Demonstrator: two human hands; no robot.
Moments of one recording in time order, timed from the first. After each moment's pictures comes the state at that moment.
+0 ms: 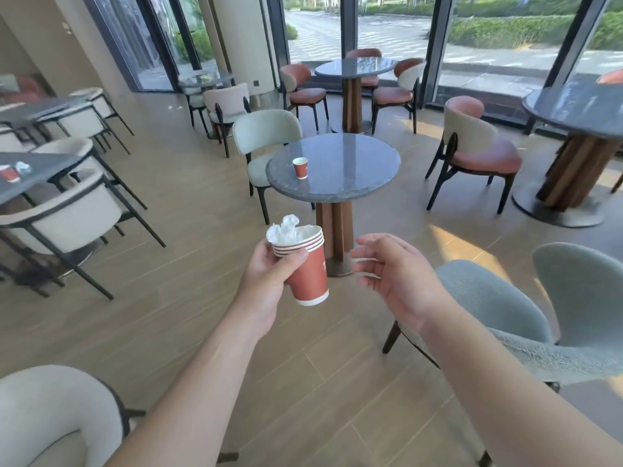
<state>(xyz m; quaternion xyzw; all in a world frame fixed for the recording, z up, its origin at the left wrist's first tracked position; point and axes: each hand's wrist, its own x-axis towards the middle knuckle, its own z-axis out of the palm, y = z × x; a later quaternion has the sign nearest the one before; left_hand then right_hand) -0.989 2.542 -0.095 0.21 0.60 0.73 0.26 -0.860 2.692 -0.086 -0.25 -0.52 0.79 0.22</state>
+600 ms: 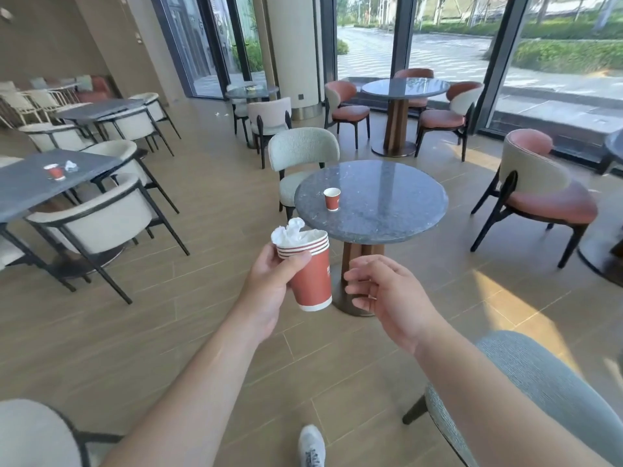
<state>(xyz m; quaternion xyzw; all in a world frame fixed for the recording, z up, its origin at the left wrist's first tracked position) -1.135 2.641 -0.084 0.20 0.60 0.74 0.21 -1.026 2.797 -0.093 -0.20 -0.56 0.79 0.14</state>
